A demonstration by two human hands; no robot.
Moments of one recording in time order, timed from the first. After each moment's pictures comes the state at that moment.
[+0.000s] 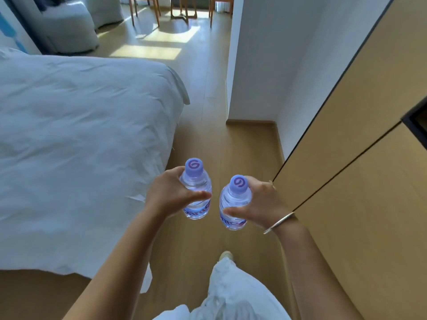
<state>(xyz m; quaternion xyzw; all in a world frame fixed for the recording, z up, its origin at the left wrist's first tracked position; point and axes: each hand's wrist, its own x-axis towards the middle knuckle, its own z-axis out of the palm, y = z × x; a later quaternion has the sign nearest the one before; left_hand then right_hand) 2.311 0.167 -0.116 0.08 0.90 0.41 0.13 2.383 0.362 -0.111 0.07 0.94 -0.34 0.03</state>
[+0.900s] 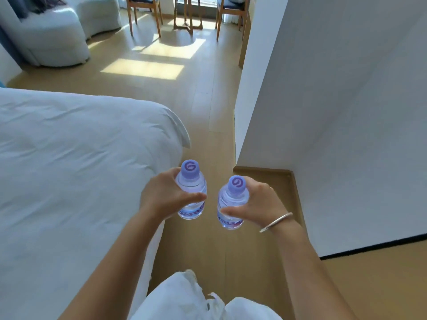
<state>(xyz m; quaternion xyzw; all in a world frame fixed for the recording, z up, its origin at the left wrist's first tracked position) 1.795 0.254 -0.109 0.05 0.91 0.40 0.13 1.853 0.459 -0.118 0.04 0.94 -0.35 0.04</state>
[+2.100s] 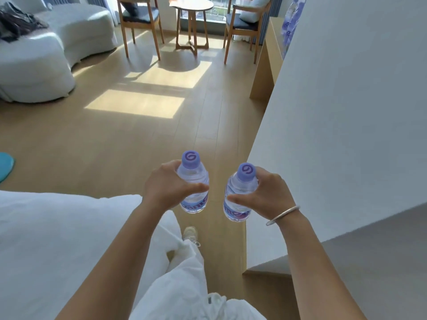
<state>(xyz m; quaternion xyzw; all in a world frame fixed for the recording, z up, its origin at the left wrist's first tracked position) 1.108 0.429 -0.103 0.04 0.91 0.41 0.10 1.163 0.642 -0.108 0.03 0.94 -0.33 -0.05</state>
